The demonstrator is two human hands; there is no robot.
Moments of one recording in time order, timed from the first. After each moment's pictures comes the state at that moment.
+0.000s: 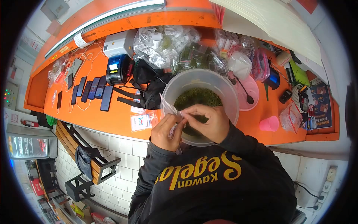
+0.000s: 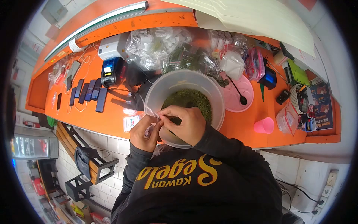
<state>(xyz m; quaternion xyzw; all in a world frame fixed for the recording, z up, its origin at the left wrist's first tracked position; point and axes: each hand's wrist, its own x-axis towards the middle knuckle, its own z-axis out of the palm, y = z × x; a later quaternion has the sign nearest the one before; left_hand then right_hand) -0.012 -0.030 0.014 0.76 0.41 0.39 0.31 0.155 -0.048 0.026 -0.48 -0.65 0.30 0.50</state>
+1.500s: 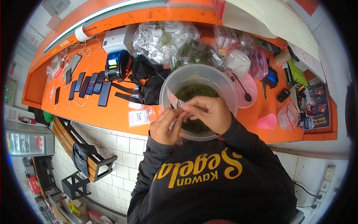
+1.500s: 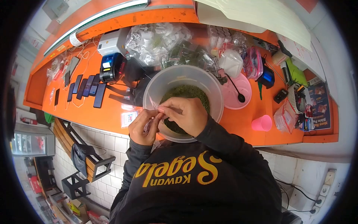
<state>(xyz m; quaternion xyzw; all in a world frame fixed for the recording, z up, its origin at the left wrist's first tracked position) -0.011 -0.031 0.004 0.77 0.35 0.45 0.28 0.158 -0.050 0.024 -0.50 -0.57 0.43 0.49</state>
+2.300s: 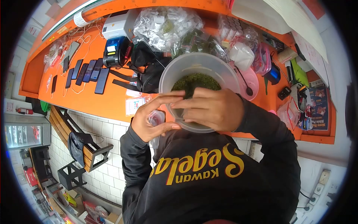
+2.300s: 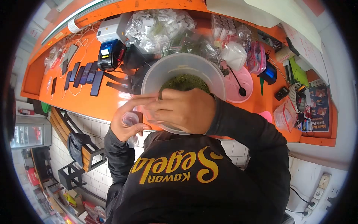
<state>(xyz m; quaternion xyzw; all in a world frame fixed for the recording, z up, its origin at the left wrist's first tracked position) -0.056 -0.011 0.031 0.74 0.25 0.34 0.53 0.178 -0.044 0.071 -0.30 -0.93 0.07 0.21</state>
